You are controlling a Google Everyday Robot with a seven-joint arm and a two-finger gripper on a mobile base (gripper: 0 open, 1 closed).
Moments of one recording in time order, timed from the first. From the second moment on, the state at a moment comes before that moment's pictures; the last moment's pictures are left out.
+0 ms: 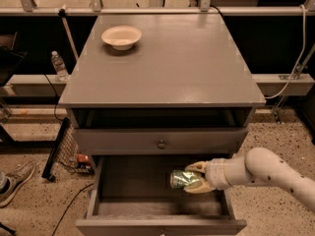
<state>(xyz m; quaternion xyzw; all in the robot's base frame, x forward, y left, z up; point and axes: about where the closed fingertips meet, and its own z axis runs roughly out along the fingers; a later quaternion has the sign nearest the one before) 0.495 -0.123 0.525 -0.63 0.65 0.20 0.37</state>
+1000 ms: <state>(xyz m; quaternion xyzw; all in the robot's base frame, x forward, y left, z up) 0.488 -0.121 0.579 -0.66 0.61 0.16 0.41</state>
